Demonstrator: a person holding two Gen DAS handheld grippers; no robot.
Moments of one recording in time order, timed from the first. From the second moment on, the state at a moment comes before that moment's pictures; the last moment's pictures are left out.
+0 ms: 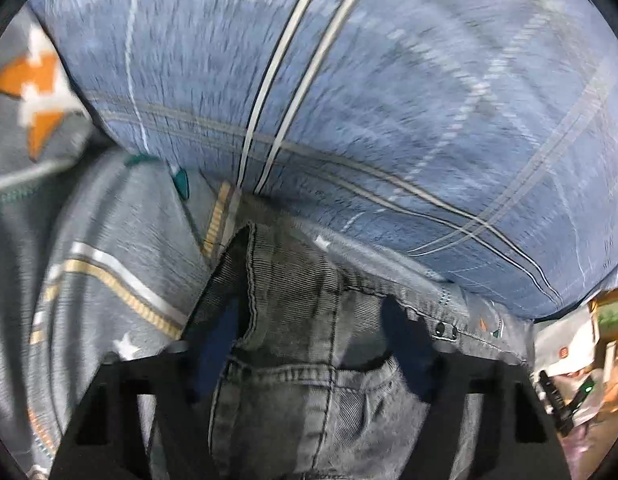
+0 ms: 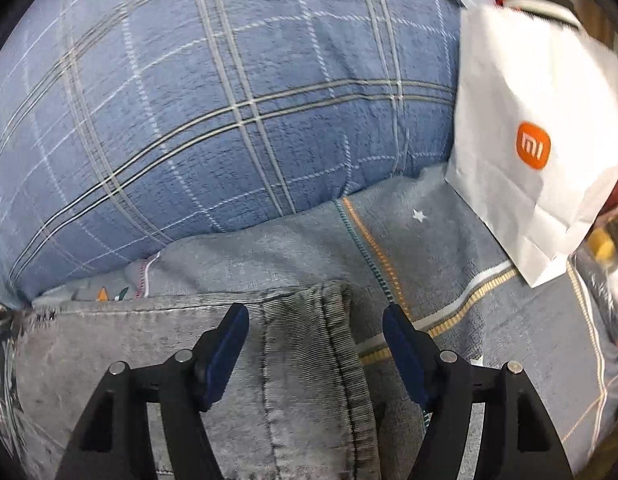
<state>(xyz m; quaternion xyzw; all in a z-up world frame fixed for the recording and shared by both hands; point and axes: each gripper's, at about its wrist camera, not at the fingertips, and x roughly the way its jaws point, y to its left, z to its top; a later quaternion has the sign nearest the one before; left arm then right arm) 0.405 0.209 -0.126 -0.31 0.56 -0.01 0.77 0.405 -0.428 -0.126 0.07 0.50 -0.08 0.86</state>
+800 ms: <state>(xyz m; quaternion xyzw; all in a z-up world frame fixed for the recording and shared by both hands) 0.454 0.199 -0.152 -0.24 0.56 0.02 0.80 0.412 -0.441 -0.130 0.07 0.53 -0.08 0.84</state>
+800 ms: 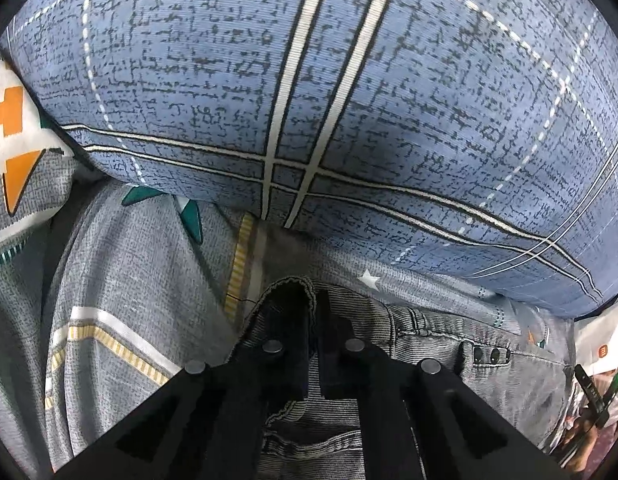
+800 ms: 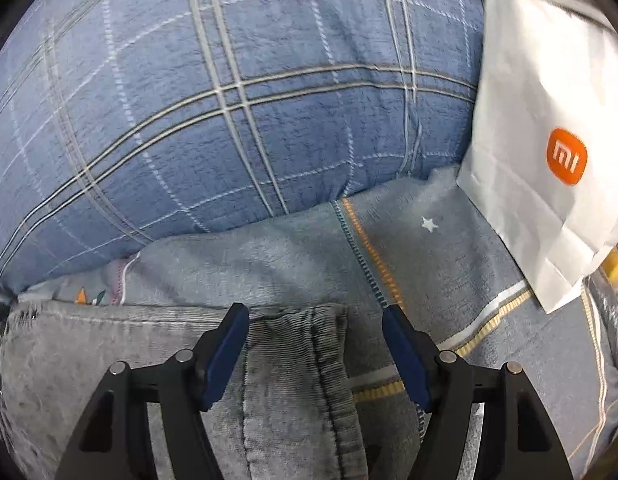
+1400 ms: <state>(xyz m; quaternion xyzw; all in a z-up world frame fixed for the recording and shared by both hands) 0.350 0.174 -0.027 -0.20 0.44 0.00 0.88 0.322 -0.416 -0.017 0.07 0.41 -0.06 0.91</state>
